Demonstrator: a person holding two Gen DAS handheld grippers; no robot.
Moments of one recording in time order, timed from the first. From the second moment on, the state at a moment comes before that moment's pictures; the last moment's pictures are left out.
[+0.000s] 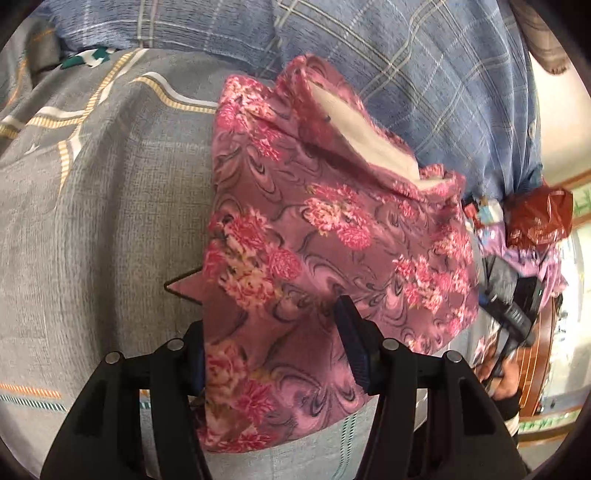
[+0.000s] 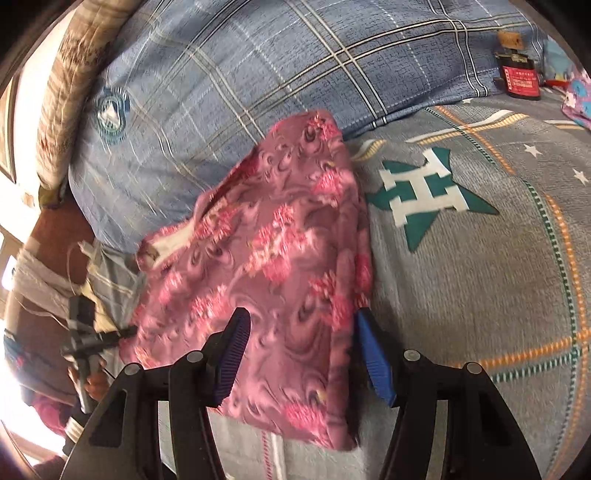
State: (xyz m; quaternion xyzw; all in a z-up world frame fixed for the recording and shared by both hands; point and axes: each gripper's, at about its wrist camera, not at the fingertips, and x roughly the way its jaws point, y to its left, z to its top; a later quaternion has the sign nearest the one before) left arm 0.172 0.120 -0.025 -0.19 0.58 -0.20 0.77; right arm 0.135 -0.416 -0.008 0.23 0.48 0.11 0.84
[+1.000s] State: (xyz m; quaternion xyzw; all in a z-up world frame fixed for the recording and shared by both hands) left arm 0.209 0.105 0.014 -0.23 0.52 -0.24 0.79; right arm 0.180 -0.330 0.065 0.25 0.42 0.23 0.84
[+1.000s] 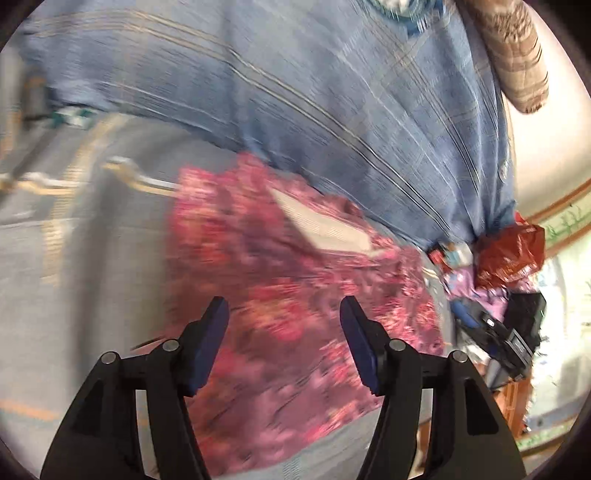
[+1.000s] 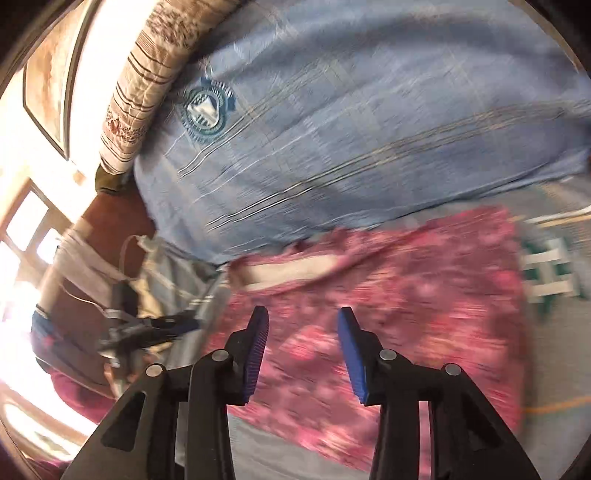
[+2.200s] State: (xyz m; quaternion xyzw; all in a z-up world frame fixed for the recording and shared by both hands) left arm 0.232 0.145 -0.022 -0.22 0.58 -0.17 0.77; right arm 0.162 -0.164 0.012 0.08 0.51 0.31 0.80
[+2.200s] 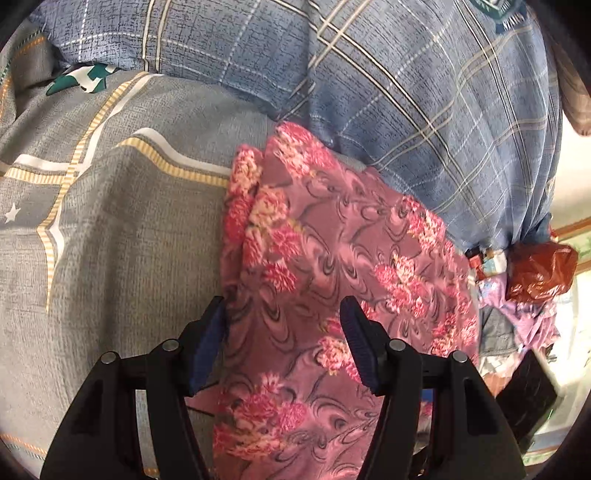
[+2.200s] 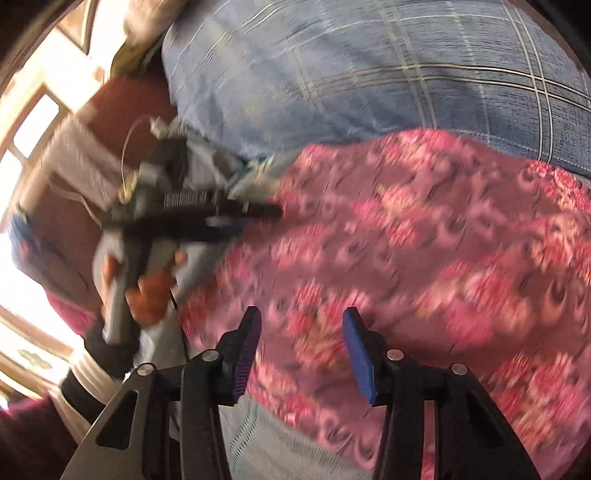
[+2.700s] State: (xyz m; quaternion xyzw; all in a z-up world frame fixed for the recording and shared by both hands) left arm 0.226 0.149 -0.027 -0.22 0.59 -0.17 0.76; right arm 0.159 -0.362 0.043 0.17 0.43 0.01 0.89
